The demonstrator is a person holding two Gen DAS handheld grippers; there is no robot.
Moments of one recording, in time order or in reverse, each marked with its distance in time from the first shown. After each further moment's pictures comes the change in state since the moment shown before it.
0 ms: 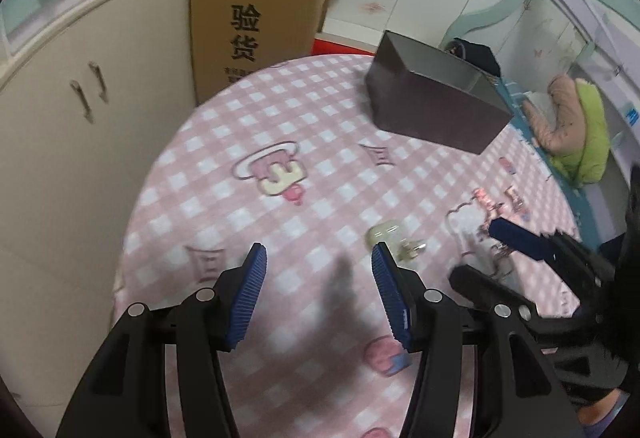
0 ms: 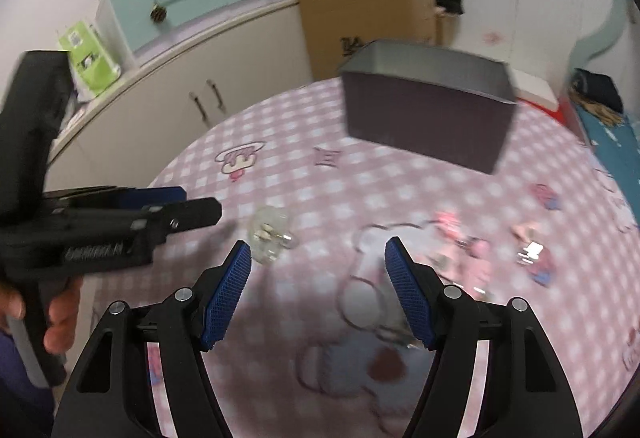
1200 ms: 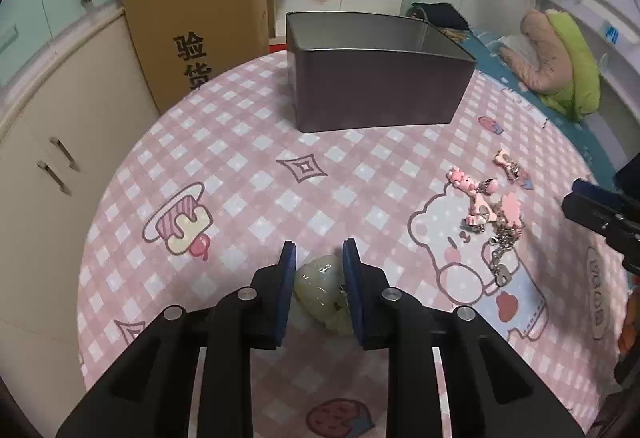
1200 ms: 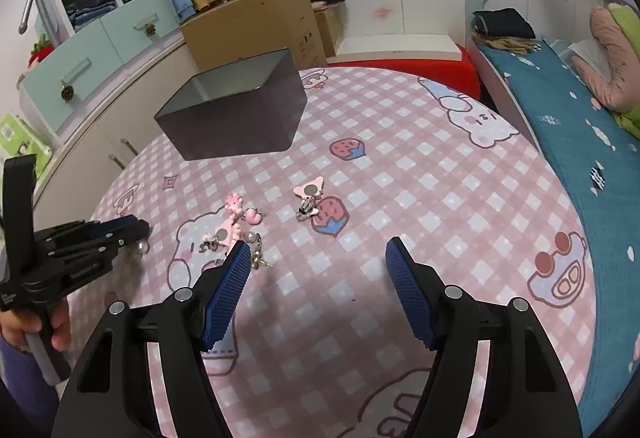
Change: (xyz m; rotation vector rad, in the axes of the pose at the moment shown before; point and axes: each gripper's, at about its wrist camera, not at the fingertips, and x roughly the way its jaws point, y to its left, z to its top) left arm 0.044 -0.063 0.013 0.238 0.012 -0.008; right arm -0.071 -0.126 -0.041 0.301 -0.063 -0.203
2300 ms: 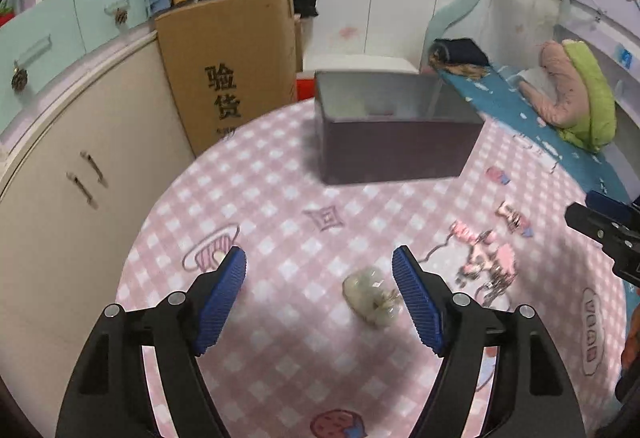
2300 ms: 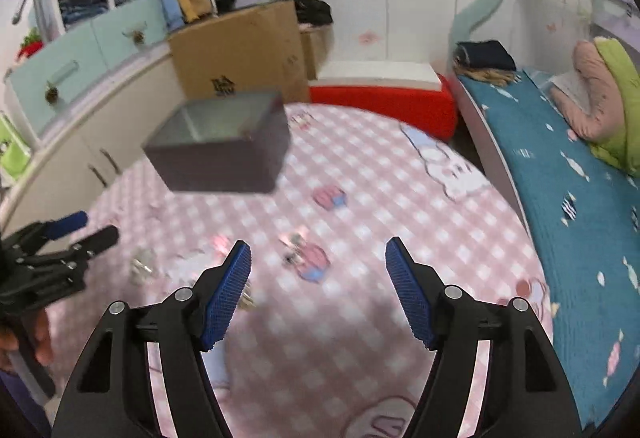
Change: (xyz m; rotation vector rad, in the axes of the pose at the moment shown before) left arm -0.022 -0.008 0.018 -0.039 -0.117 0.125; right arm -0.011 0.004 0.022 -0.036 -0.050 -0.122
